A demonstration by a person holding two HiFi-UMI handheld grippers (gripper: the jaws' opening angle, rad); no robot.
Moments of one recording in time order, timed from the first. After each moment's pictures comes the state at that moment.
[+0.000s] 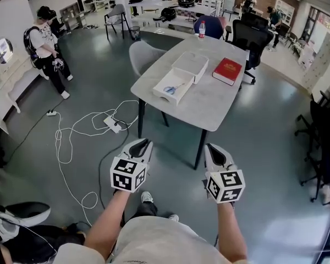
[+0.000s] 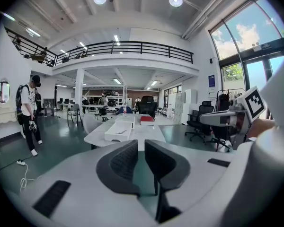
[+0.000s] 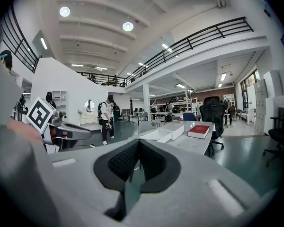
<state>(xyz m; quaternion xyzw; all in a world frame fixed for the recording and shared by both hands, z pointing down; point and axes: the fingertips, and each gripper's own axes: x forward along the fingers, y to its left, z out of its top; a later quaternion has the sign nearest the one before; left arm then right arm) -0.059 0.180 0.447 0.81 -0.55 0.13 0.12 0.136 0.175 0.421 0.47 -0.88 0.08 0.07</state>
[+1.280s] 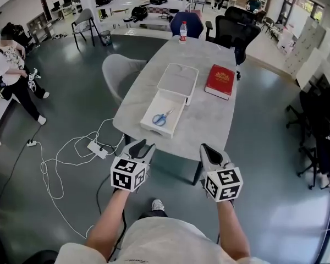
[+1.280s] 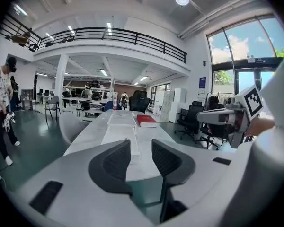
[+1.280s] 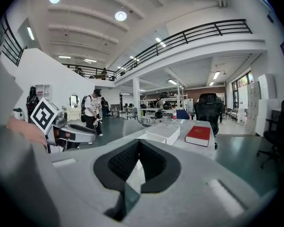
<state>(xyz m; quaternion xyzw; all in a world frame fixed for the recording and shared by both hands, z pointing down) -0.094 -0.073 0.471 0.87 -0.46 0.15 0.15 0.082 -0.045 0.430 0.52 -0.84 0.10 0.10</state>
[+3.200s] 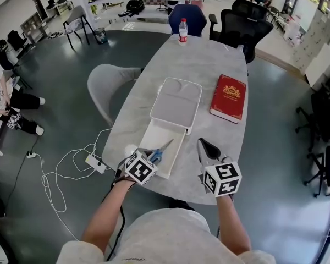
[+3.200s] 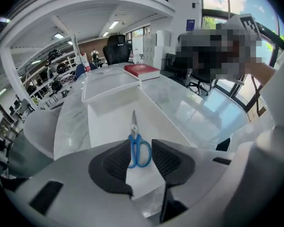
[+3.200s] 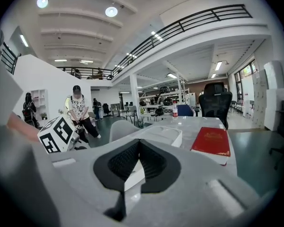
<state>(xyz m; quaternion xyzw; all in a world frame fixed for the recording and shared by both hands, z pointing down) -0.050 -0.281 0.608 0.82 -0.29 0.47 0.14 0.103 -0.298 0.464 0.51 -0.85 0.13 0.10</state>
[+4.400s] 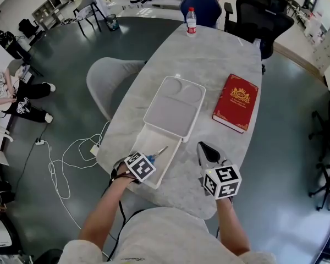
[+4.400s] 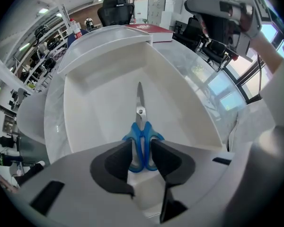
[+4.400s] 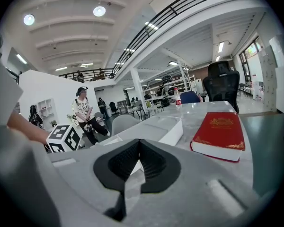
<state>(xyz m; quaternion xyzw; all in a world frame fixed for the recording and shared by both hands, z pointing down) -0.049 -0.303 0.674 0.72 -0.26 0.61 0.21 0.145 -0.363 0.516 0.45 -0.87 0.20 0.10</state>
